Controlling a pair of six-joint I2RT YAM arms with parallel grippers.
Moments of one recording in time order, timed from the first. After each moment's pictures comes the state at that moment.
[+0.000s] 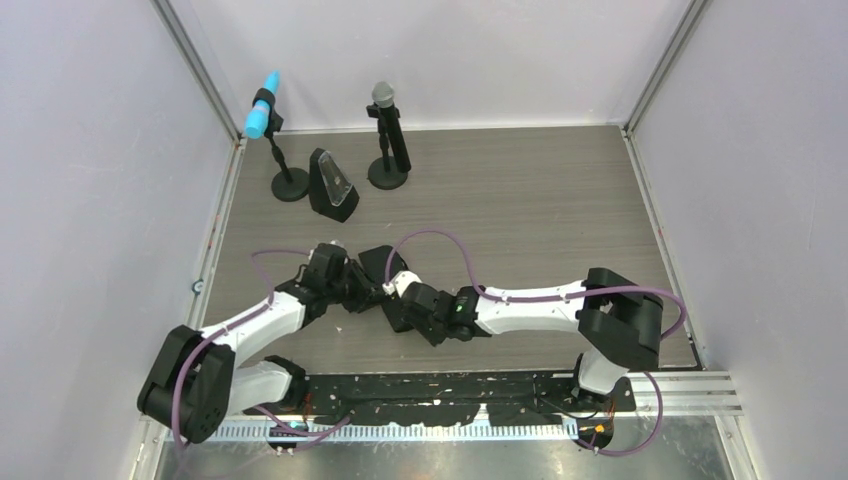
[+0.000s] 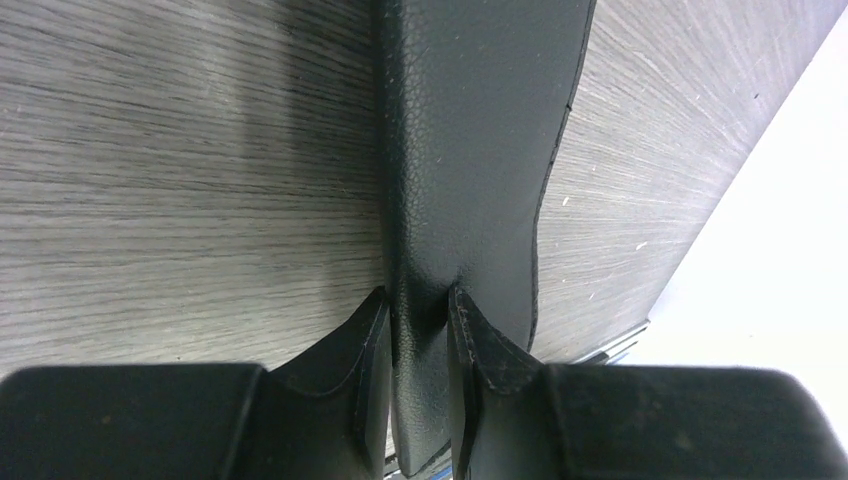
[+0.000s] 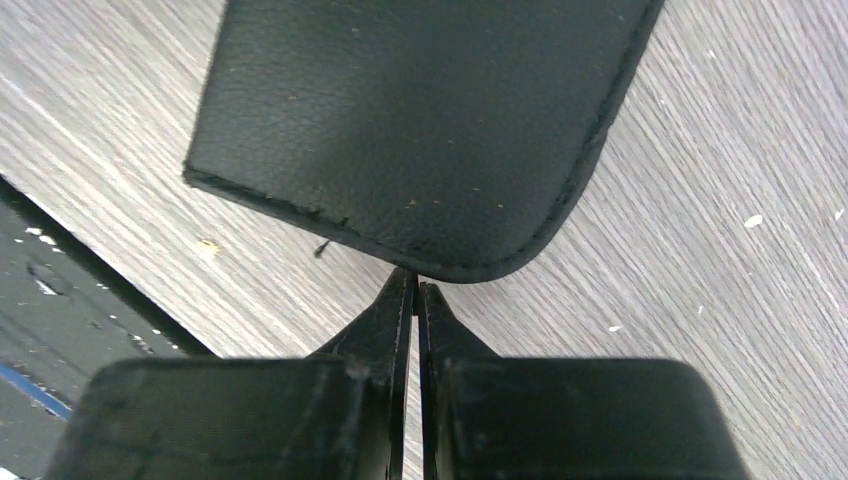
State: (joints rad) left arm -0.44 1.15 0.42 -0.11 0.23 -1.10; right arm 1.23 1.65 0.94 -0.33 0.20 0.29
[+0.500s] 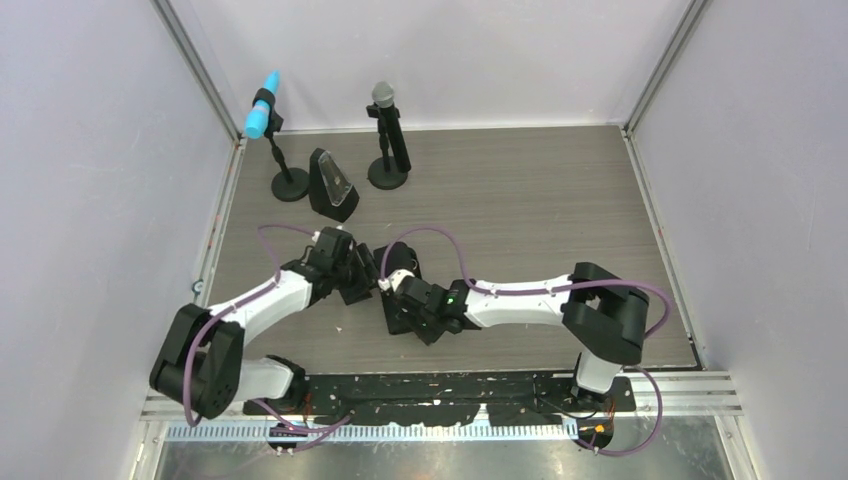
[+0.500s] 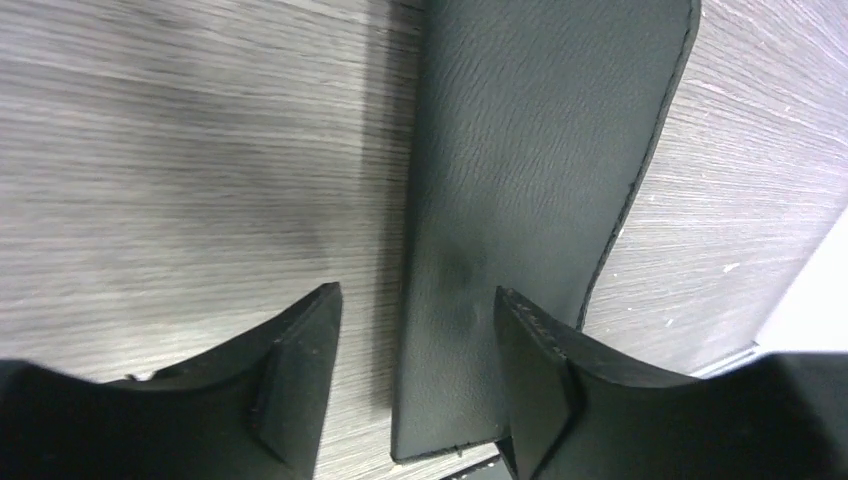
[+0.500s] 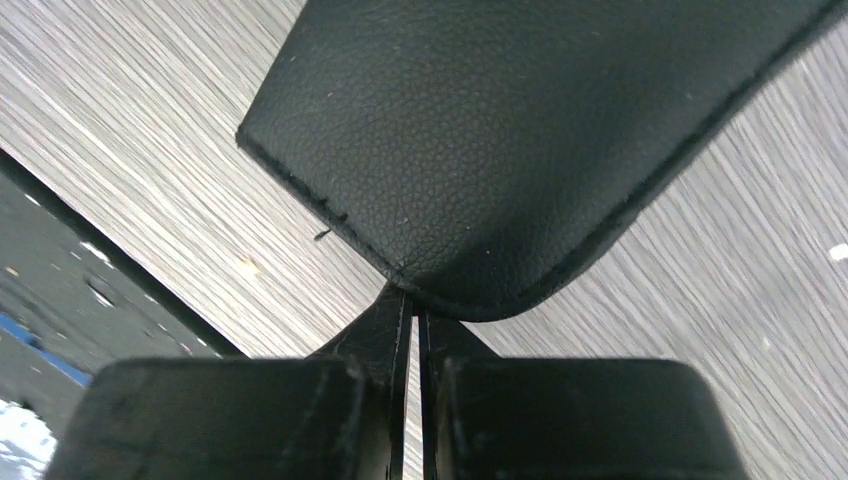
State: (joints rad) left arm -0.42 1.30 0.58 -0.21 0.20 -0.90; right arm 1.19 1.69 0.98 -0.37 0.10 0.32
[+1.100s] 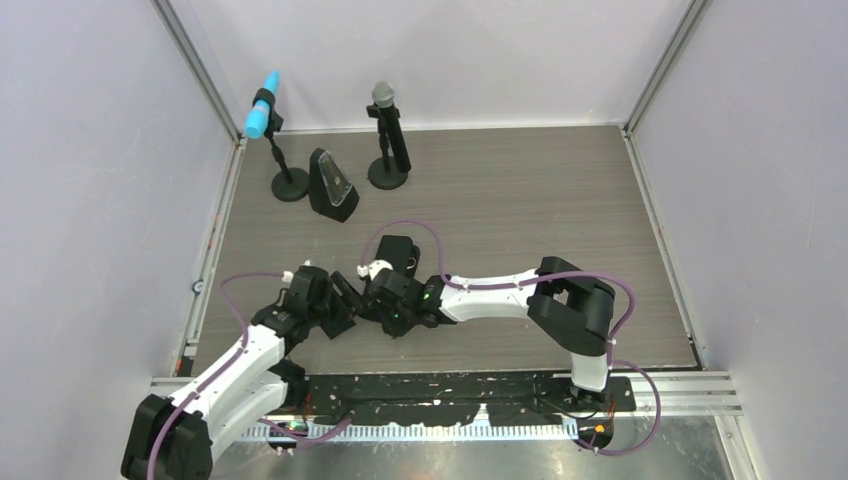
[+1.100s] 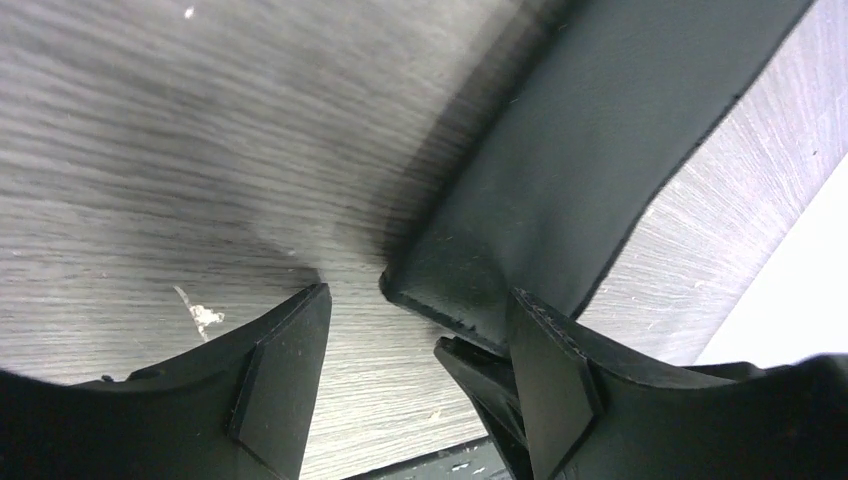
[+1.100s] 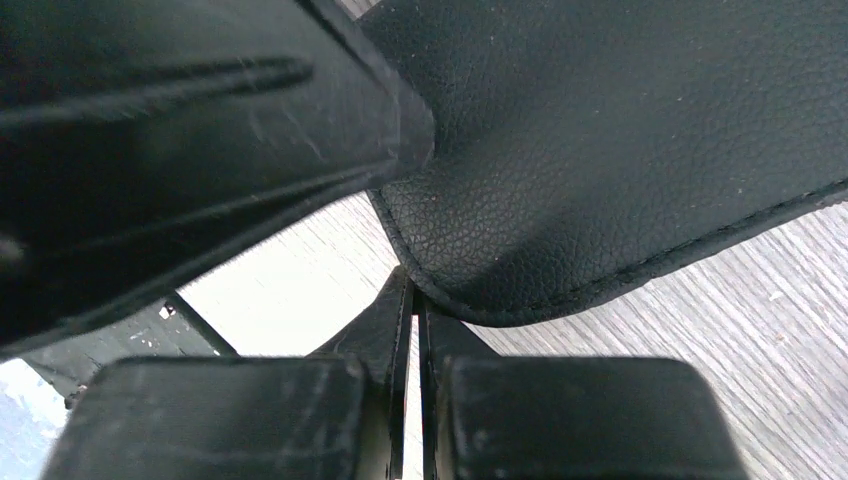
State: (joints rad) left arm -0.40 0.81 0.33 -0.38 0.10 -1.06; right arm 1.19 1.88 1.16 -0.23 0.03 0.46
